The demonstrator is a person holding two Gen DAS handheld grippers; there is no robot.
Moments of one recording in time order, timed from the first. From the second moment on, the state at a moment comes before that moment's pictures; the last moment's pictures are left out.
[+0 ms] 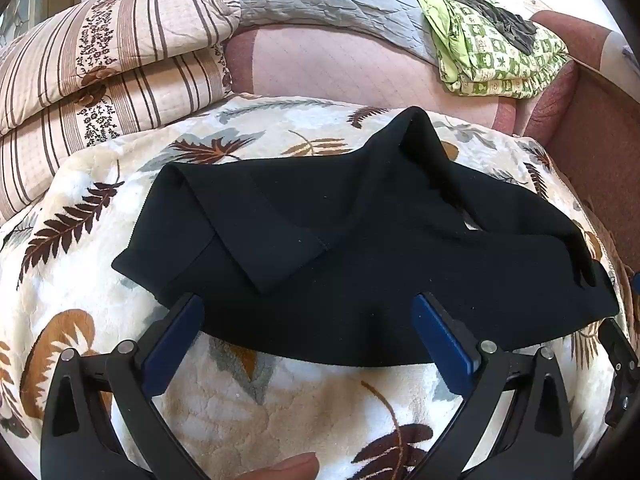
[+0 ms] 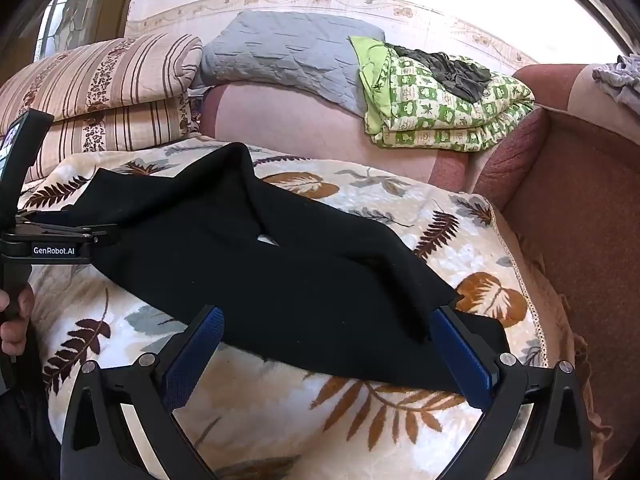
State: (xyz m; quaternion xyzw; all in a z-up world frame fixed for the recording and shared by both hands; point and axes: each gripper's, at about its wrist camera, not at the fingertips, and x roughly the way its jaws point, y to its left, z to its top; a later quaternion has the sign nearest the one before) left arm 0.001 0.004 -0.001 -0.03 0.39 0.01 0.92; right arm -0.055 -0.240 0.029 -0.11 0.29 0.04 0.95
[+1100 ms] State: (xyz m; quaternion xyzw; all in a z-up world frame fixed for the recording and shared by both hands) left arm 0.016 0.179 0.023 -0.22 0.42 -0.04 0.88; right arm -0.037 -0.356 0.059 -0.08 0.31 -0.01 0.95
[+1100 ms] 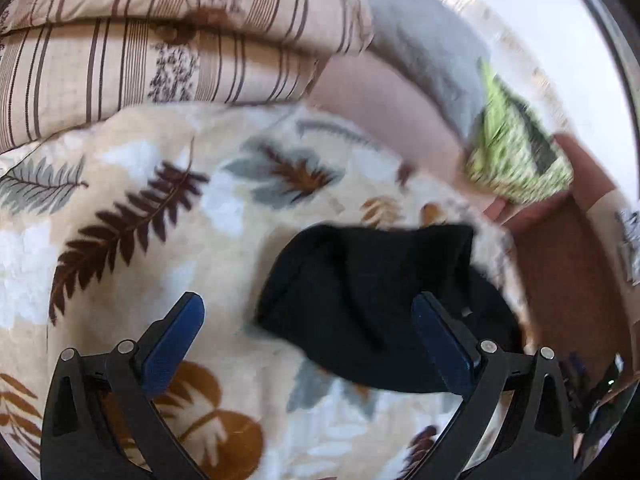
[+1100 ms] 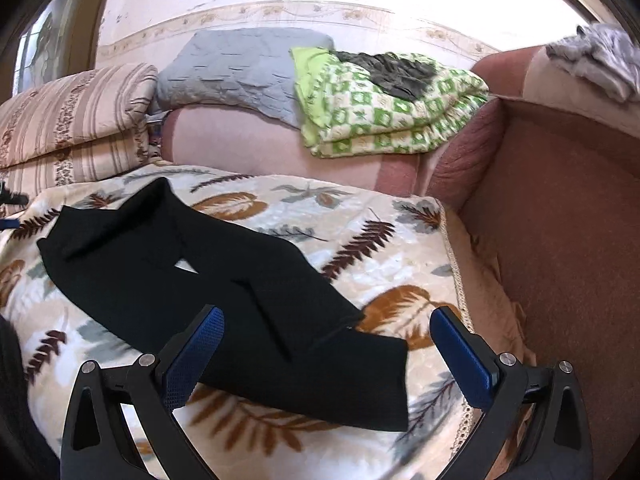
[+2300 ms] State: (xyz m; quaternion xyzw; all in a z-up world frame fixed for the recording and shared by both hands) left arm -0.012 0.048 0.051 0.04 0.35 0.05 0.93; right arm -0.048 -0.319 0.055 -0.15 0.29 -0.01 0.94
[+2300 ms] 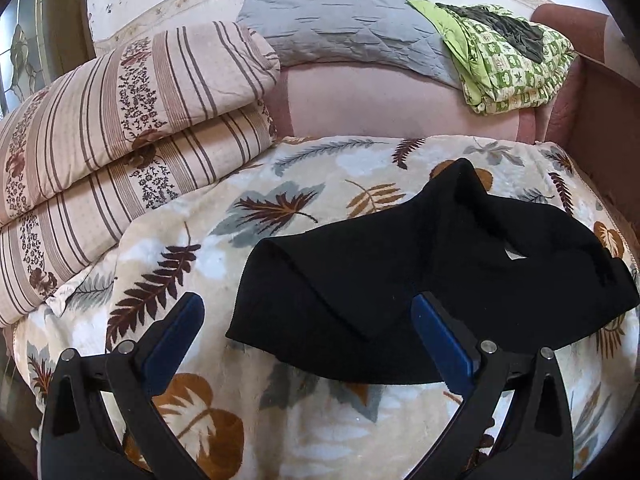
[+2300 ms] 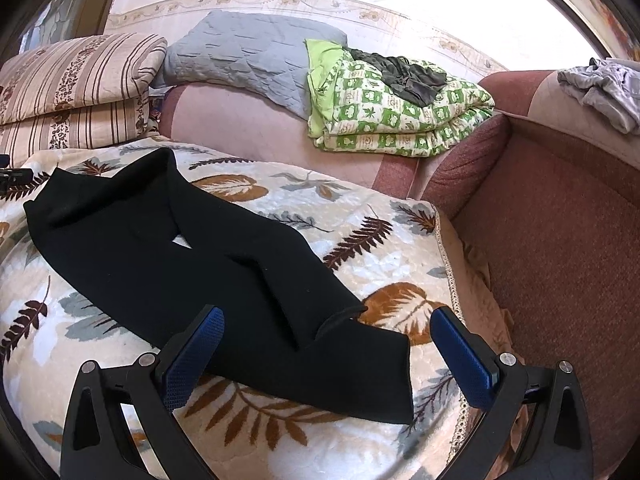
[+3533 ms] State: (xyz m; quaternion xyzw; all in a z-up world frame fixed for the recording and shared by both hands) left arm 0.050 0.184 -0.026 -0.35 0.51 -0.12 0.78; right arm -0.041 -0.335 0.049 -0.13 0.31 -0.04 0.94
